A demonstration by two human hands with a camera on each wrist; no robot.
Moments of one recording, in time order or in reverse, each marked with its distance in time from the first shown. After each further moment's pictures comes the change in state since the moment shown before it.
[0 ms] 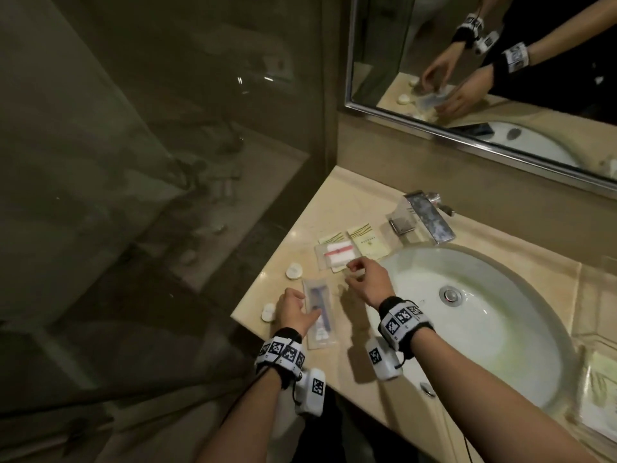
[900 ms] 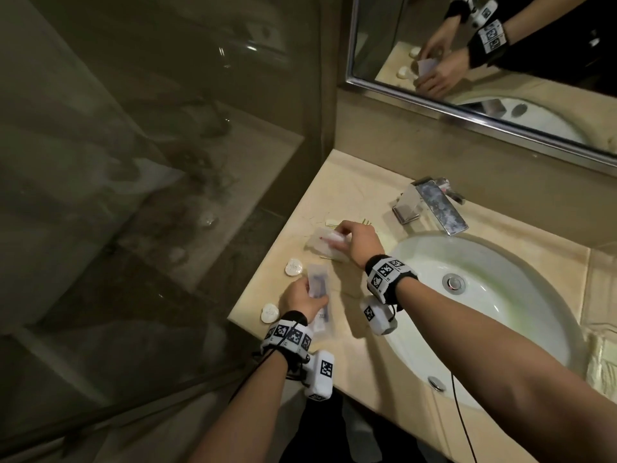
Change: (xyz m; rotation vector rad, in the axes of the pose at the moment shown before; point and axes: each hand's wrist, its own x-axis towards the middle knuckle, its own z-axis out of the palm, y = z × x) left_hand 0.038 0.008 0.006 0.003 -0.159 -0.006; right_hand 0.065 -0.038 0.003 -0.170 0.027 -0.133
